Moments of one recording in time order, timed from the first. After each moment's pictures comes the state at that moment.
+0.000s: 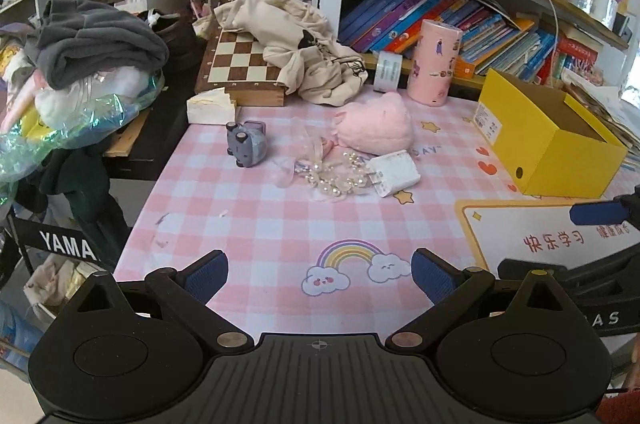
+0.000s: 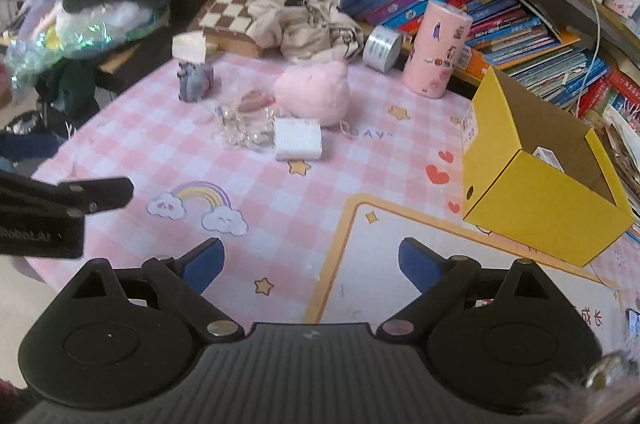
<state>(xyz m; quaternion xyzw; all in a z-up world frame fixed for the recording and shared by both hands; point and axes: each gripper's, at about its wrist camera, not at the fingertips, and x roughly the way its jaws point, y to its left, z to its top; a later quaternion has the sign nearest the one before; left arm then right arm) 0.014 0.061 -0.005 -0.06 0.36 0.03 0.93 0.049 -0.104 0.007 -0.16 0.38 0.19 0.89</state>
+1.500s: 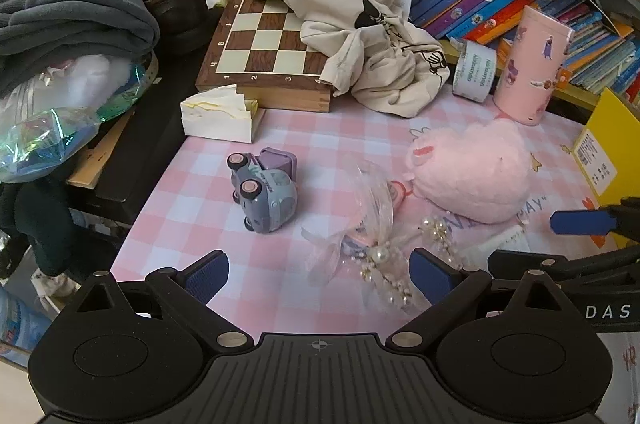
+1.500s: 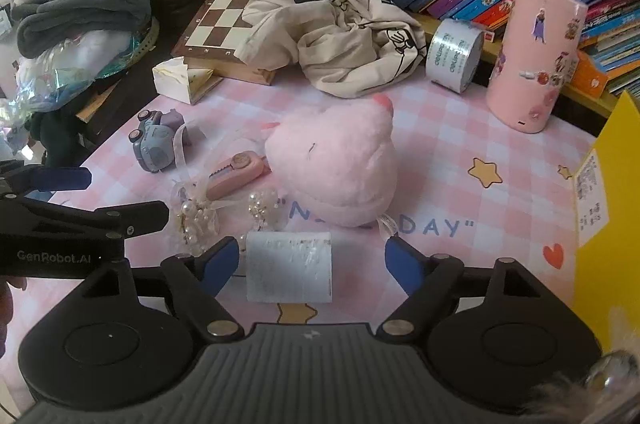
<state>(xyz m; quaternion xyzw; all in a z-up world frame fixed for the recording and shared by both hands) 0.172 0.091 -0.051 -0.07 0.40 0.11 0.91 0.242 -0.067 -0.044 -0.09 0.41 0.30 0.85</state>
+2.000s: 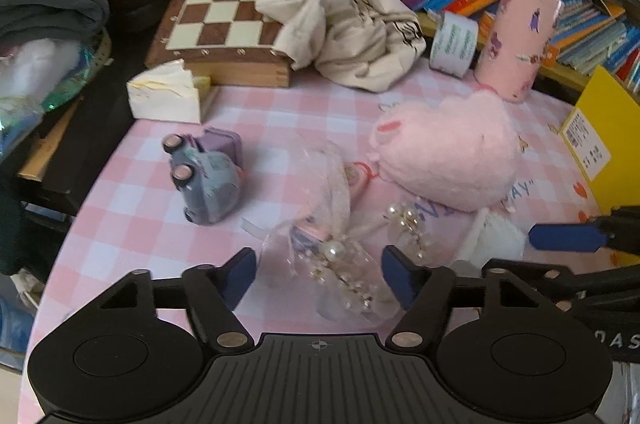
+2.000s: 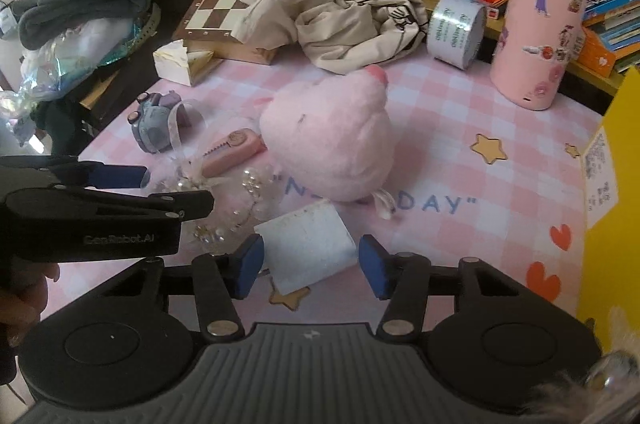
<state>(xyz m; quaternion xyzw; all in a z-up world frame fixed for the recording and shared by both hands) 0.195 0.071 -0.076 -0.07 0.43 0.07 0.90 0.241 -0.079 -0.049 -0.10 0.43 0.31 0.84</state>
